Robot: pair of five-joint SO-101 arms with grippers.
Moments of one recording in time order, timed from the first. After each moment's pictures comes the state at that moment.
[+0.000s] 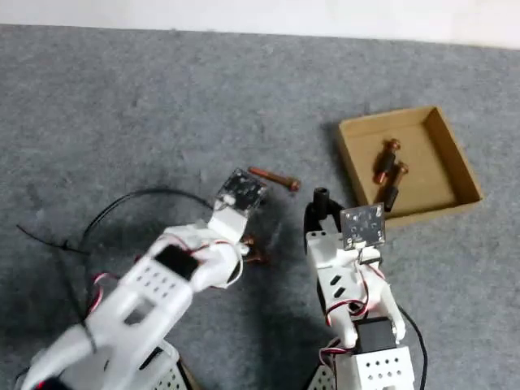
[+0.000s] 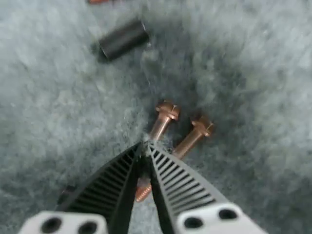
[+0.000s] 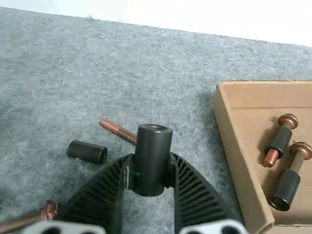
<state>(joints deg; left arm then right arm) 24.5 -36.8 63.9 43.1 2.2 -13.0 -100.7 95.5 32.3 4.2</state>
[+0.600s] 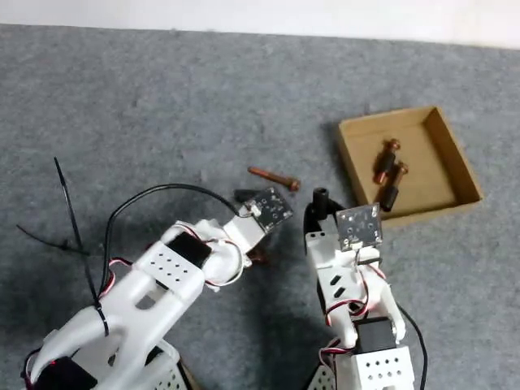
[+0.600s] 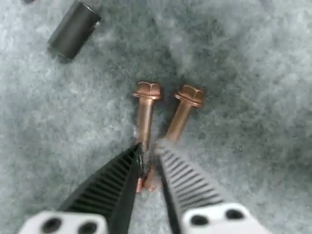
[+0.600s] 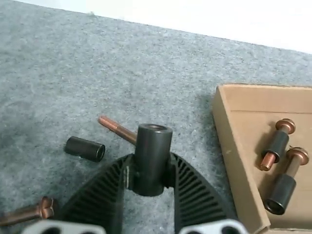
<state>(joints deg) 26.6 -32.3 60.4 49.0 -15.6 -13.0 -100.7 95.5 32.3 6.8</state>
